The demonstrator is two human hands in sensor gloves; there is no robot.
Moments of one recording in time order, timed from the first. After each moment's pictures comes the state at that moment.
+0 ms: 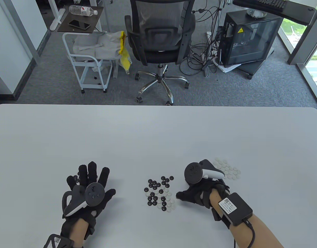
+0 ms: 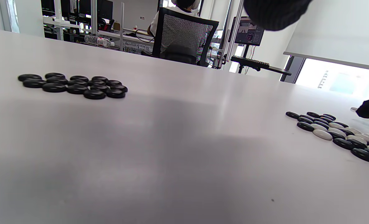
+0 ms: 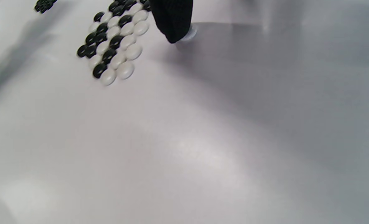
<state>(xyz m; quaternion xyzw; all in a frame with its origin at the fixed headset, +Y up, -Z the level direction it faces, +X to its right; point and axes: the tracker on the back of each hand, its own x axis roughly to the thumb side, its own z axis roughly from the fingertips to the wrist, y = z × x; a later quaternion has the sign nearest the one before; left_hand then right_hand) -0.258 -0.753 -0.272 -0.09 -0.10 0.07 0.99 0.143 -0.761 -0.350 0.23 0.41 0.88 0.12</state>
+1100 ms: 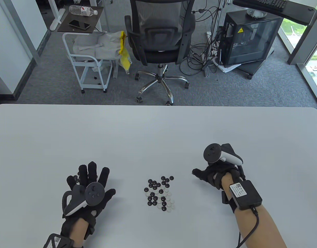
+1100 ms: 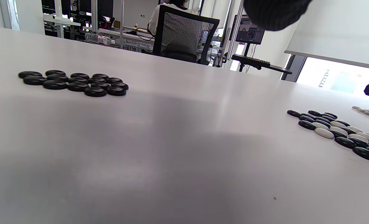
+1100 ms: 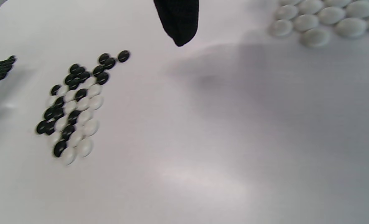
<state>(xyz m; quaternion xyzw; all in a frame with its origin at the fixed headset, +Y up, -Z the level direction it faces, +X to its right) -0.258 -0.752 -0.272 -0.09 -0.10 0.07 0.99 0.169 -0.733 -0.373 0.17 0.38 0.90 0.16</state>
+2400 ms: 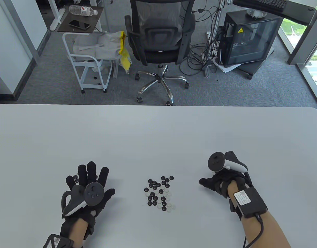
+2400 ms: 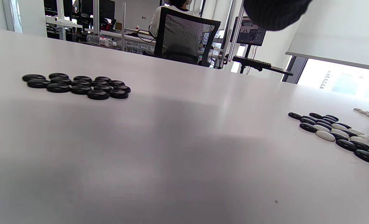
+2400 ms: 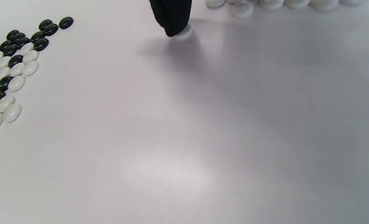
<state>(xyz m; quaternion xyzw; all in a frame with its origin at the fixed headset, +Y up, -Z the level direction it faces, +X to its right) -0.259 -0.750 -0.272 -0.09 -0.09 0.07 0.99 0.222 -0.757 -0.365 0.10 0.38 0.91 0.09</state>
